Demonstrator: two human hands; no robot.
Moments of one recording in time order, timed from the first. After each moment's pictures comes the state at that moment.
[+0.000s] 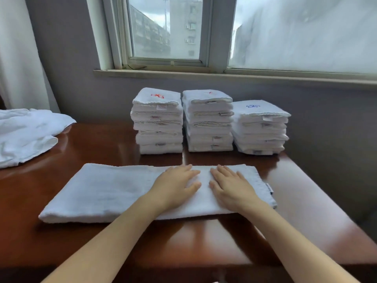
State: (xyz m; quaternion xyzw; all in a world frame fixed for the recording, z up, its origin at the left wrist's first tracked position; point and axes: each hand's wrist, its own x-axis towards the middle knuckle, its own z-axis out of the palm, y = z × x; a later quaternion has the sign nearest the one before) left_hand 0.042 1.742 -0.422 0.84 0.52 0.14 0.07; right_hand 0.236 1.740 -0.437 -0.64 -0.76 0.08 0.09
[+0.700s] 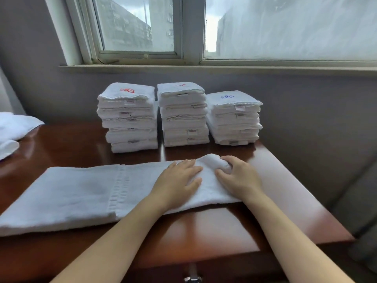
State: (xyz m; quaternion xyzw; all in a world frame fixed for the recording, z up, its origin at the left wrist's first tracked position) left_hand 0.110 1.752 -0.444 0.87 0.46 0.19 0.07; right_hand 0.307 1.728 -0.436 -0.73 -0.61 0.08 0.31
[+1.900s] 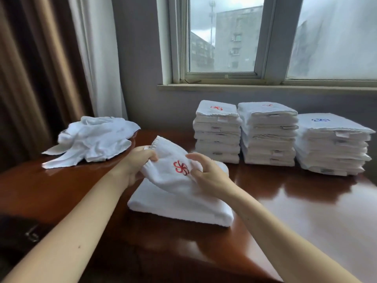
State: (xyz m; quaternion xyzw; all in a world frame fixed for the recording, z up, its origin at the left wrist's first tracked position) left_hand -0.160 1.706 -0.343 0.45 0.63 0.48 0.42; right_hand 0.050 1.737 -0.382 -0.42 -0.78 0.31 0.34
